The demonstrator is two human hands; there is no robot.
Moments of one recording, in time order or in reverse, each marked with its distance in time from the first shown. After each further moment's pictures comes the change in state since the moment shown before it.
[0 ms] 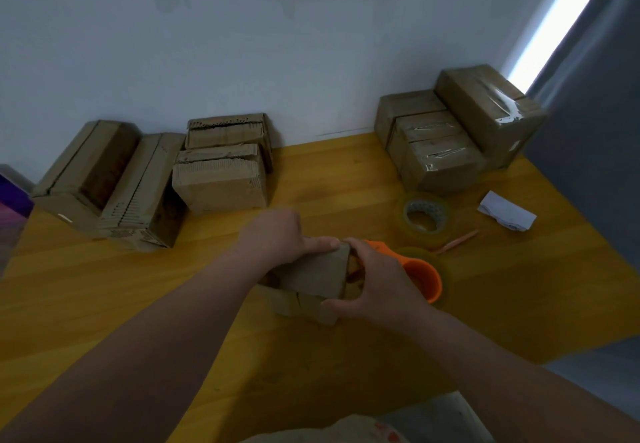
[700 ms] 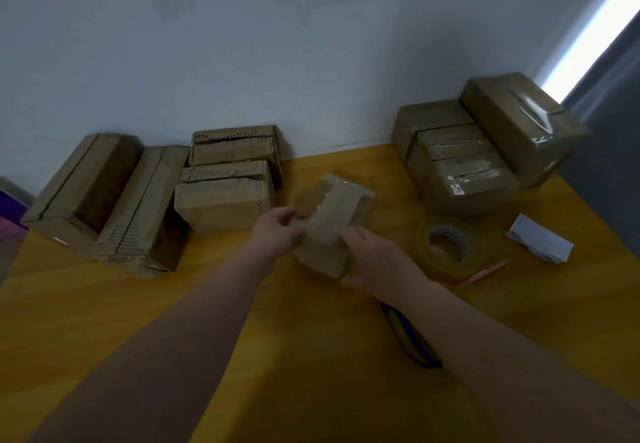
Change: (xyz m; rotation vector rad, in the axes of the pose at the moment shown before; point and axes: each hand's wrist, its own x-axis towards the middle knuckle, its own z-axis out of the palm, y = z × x) left_hand 0.082 -0.033 0.012 -1.110 0.030 -0.197; right_hand 0.104 0.009 -0.010 -0.412 -0.084 -0.124
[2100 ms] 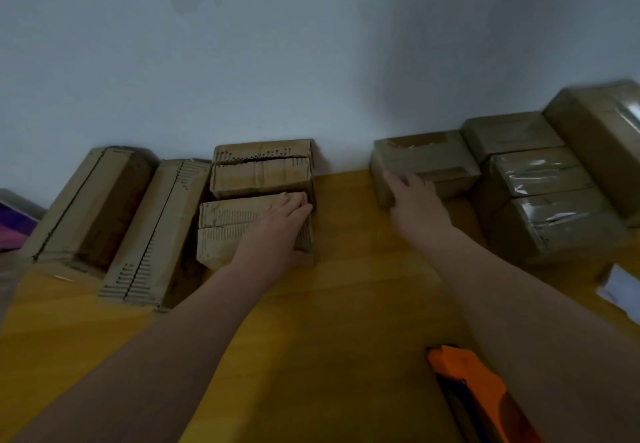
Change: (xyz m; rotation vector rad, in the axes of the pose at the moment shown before) left_hand 0.079 0.017 -0.067 1.194 -0.008 0.432; right_hand 0.176 0.044 -0.018 -0.053 0.052 0.383
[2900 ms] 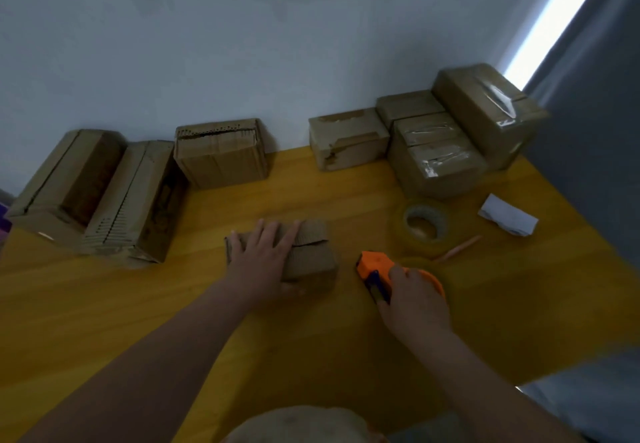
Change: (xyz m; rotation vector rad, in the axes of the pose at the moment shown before) left_hand -0.125 0.083 0.057 0.190 -0.112 0.054; right_hand -0.269 0.070 0.043 -0.025 -0.094 0.257
